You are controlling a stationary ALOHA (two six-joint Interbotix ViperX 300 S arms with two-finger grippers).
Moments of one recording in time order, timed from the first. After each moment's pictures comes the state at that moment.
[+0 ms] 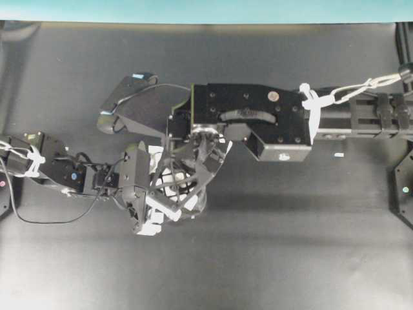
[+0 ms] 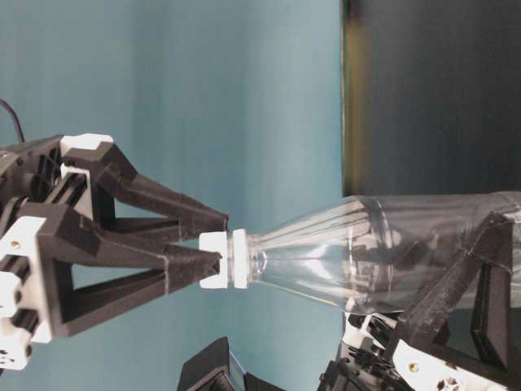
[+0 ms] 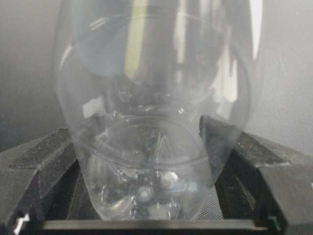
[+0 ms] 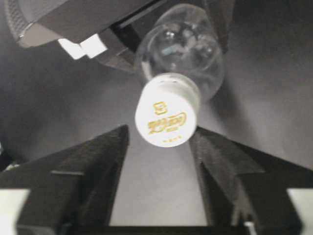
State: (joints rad) left arm -0.04 0.24 0.89 0.04 -0.71 -0.11; right arm 0.06 0.38 -0.46 0.12 1.46 0.54
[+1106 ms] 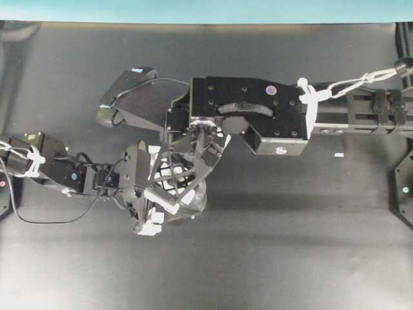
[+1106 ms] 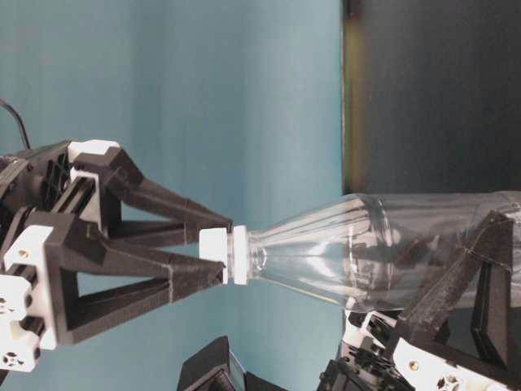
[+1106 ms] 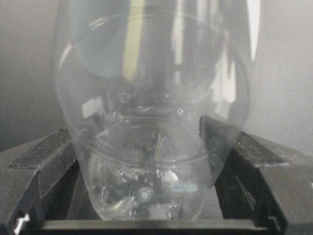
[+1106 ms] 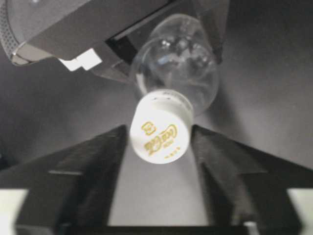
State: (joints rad) left arm -0.04 0.24 0.88 0.04 -0.71 -0.11; right arm 0.06 0.38 -0.46 0.12 1.44 0.53
